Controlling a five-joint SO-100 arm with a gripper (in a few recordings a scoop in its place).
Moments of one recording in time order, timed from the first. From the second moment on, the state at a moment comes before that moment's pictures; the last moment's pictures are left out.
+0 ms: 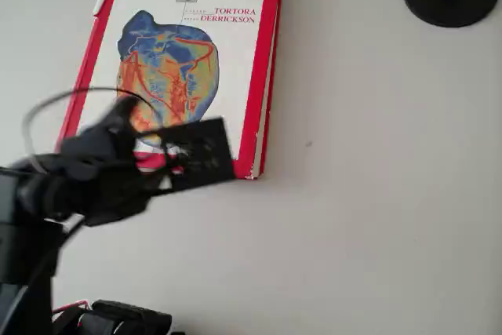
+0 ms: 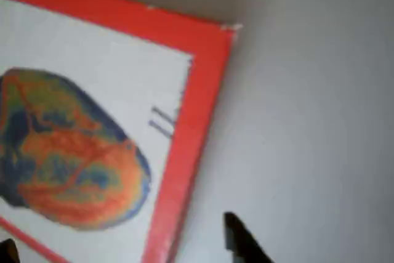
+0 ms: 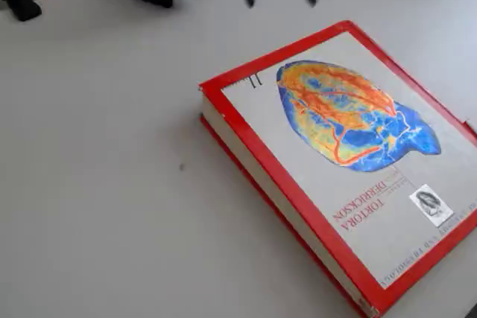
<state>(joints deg) 9.2 132.1 122.4 74.4 -17.7</state>
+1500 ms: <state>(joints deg) 14.4 130.2 143.9 36.8 -15.4</state>
